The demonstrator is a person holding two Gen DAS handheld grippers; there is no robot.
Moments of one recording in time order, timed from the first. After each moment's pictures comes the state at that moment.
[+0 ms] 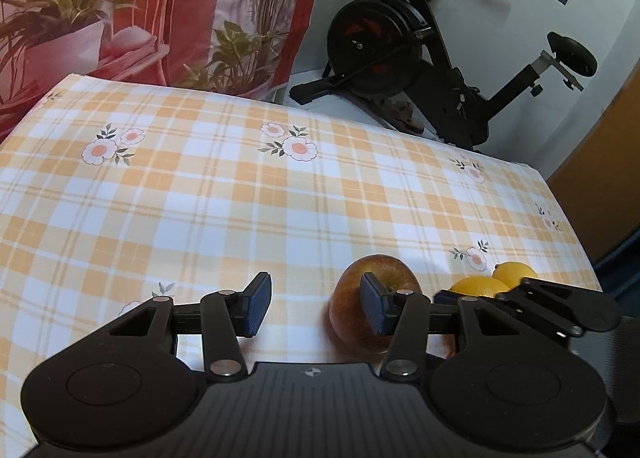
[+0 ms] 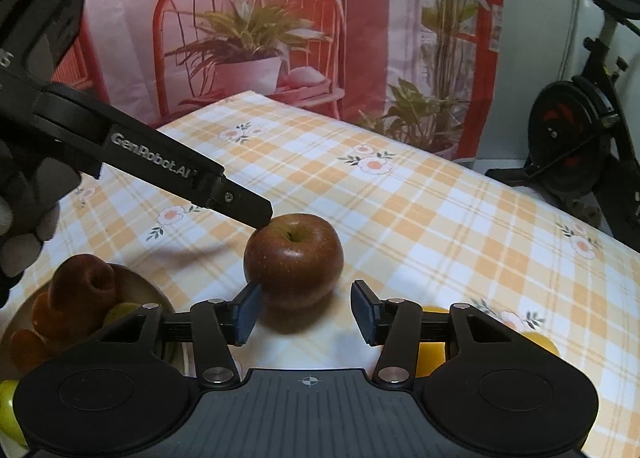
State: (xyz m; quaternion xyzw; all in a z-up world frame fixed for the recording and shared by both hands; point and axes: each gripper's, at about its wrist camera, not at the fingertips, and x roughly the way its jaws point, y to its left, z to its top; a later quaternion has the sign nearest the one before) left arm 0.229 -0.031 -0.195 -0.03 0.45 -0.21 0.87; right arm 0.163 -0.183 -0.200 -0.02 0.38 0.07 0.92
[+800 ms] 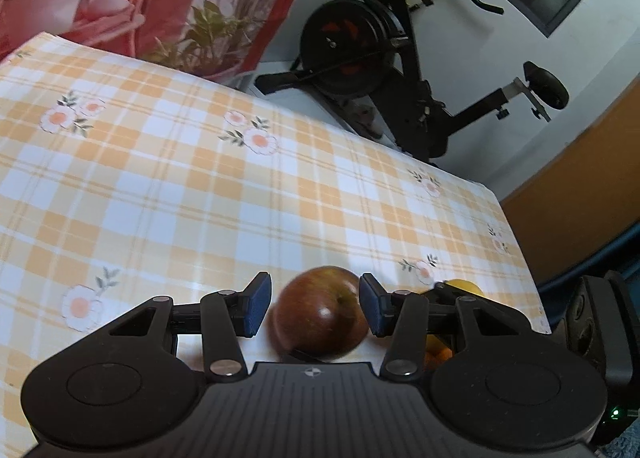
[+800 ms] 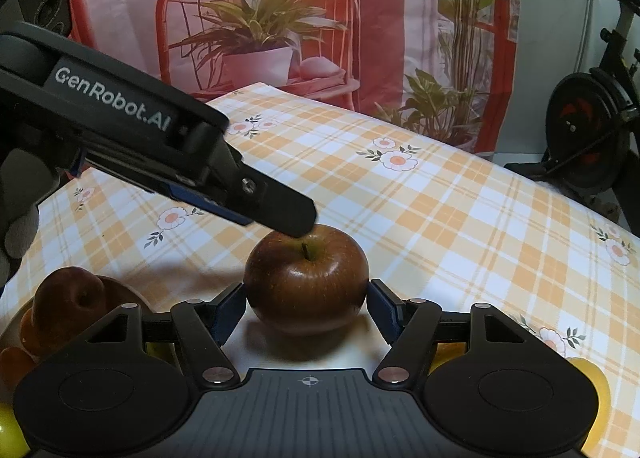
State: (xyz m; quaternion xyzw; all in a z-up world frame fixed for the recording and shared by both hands) left arm 0.236 -0.033 -0.204 -0.11 0.46 -0.27 0.84; right arm 0.188 -0.177 -0.218 -0.01 0.39 0.08 0.92
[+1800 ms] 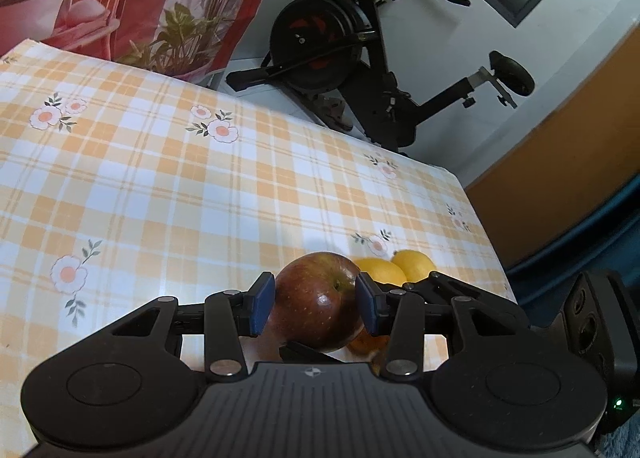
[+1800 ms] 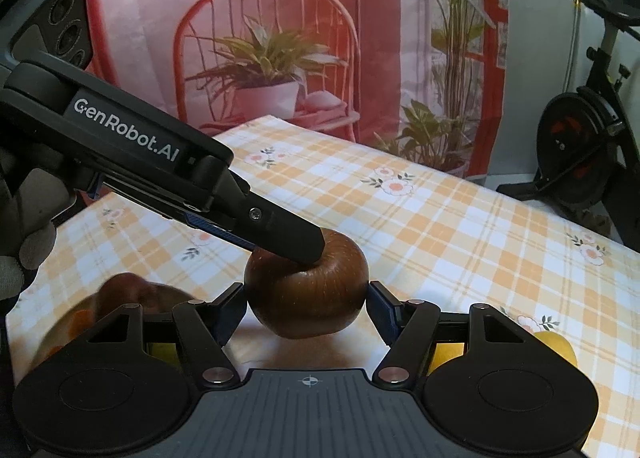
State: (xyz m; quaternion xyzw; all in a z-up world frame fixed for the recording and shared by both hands) left arm 0.196 -0.026 -0.180 -0.11 0.45 -0.31 0.83; right arm 0.137 -0.166 -0.183 -0.01 0.35 0.08 0.93
